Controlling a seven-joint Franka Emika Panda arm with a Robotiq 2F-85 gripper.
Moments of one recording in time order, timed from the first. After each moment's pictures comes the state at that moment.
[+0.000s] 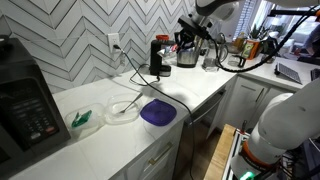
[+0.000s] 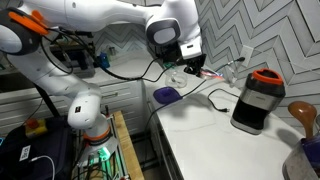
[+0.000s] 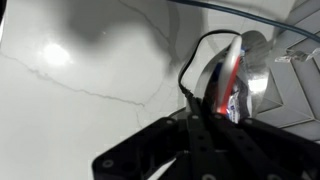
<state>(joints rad) -0.19 -0.45 -0.14 -2.25 0.16 2.22 0.92</state>
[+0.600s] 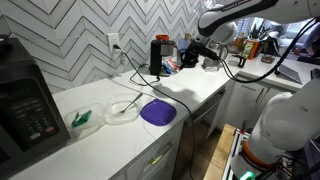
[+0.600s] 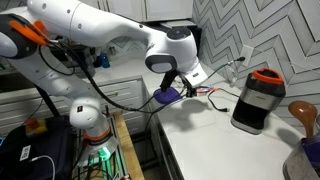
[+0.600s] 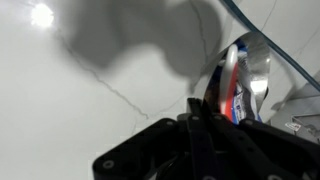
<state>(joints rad) -0.12 -0.43 -0.30 -2.46 0.26 2.38 0.28</state>
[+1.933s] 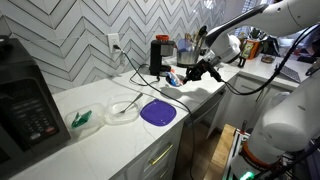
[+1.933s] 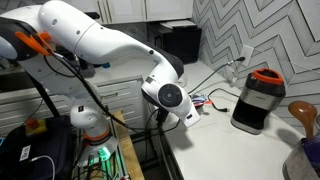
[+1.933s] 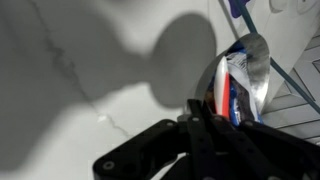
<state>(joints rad) -0.09 -0.34 -0.52 -2.60 0.83 2.41 -0.42</state>
